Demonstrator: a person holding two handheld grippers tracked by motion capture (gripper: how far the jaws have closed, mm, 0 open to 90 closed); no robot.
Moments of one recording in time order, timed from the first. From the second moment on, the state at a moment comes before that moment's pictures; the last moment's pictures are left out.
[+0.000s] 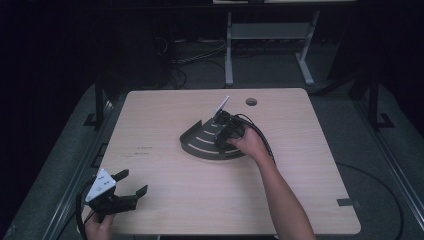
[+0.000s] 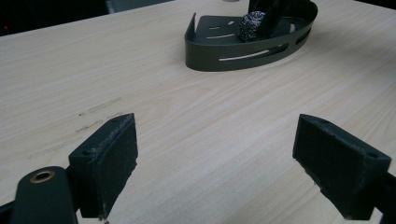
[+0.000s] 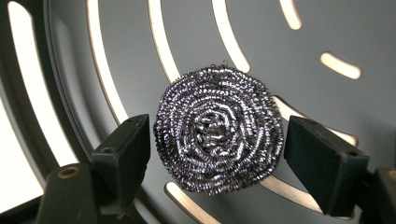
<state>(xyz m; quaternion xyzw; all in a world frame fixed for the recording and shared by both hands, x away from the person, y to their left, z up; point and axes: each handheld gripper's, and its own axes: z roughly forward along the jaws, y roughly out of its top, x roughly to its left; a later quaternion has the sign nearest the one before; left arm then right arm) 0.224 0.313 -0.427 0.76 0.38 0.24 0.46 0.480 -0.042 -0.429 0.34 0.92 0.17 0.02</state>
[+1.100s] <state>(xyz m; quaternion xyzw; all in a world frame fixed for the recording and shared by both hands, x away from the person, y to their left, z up) 0.224 0.312 -0.428 0.76 0.38 0.24 0.46 0.457 -0.078 -0.387 0.34 0.92 0.22 0.04</state>
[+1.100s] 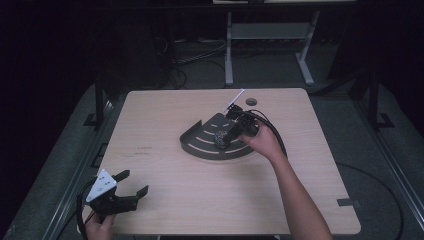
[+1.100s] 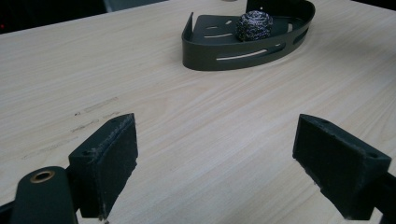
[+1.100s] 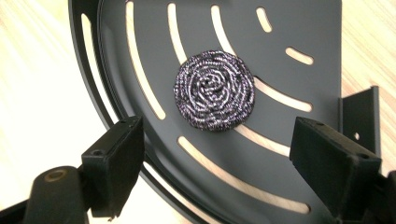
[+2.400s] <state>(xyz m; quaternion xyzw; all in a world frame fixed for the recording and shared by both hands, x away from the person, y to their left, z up) 0.223 0.313 -0.428 0.76 0.38 0.24 0.46 0.426 -0.120 -0.386 0.34 0.91 0.21 0.04</state>
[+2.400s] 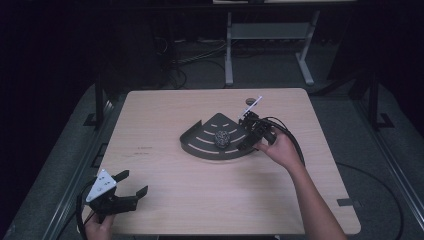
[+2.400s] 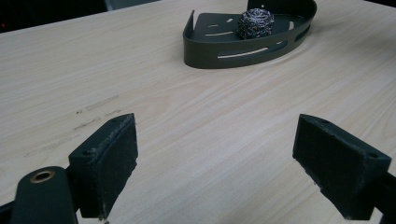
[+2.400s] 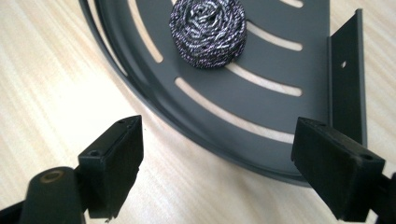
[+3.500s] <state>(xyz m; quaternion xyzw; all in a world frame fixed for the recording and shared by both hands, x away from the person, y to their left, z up) 0.224 0.310 -0.429 0.77 0.38 0.24 0.45 0.395 -0.142 -0.393 0.34 0.91 0.23 0.03</state>
